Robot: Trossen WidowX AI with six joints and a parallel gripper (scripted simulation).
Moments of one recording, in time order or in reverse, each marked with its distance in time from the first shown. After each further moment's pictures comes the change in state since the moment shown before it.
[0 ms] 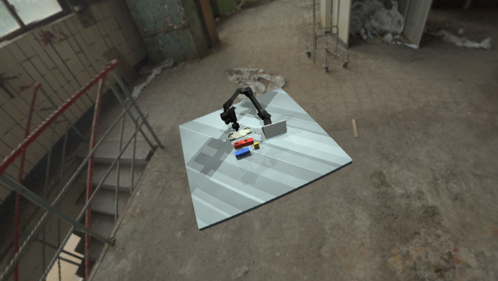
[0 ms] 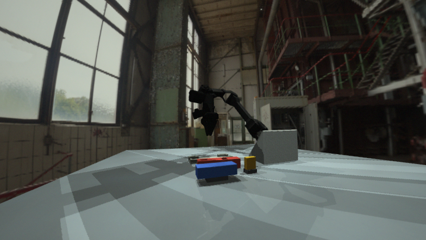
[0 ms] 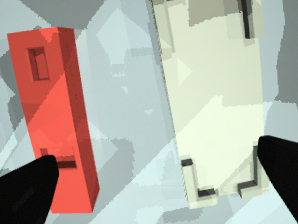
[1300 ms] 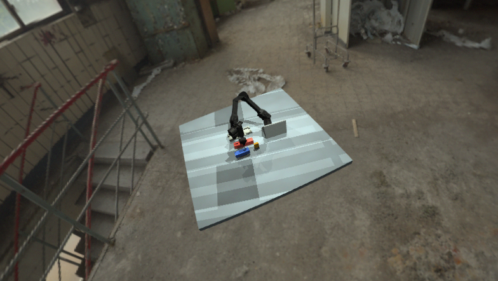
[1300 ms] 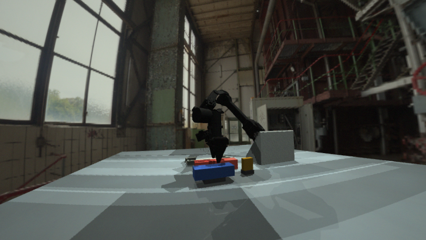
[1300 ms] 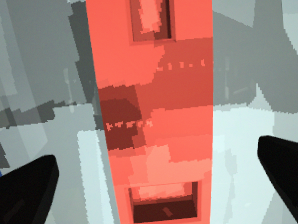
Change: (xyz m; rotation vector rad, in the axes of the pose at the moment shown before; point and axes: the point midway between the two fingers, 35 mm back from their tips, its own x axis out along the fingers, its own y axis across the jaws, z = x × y) arm 0.101 0.091 -0.025 0.012 0.007 -0.039
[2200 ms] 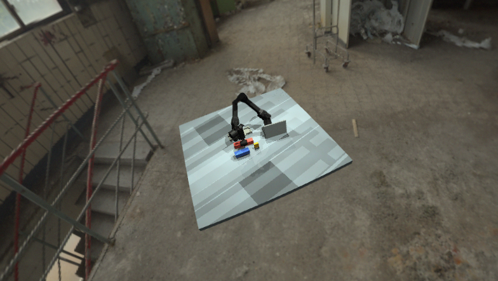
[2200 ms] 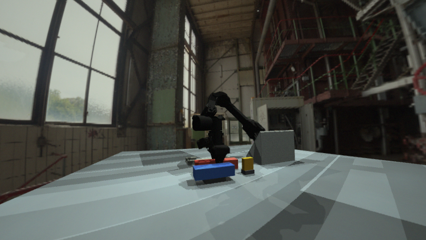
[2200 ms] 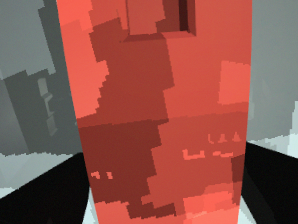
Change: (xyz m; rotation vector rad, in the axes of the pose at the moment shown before) arm 0.031 -0.001 -0.002 -0.004 0.001 -0.004
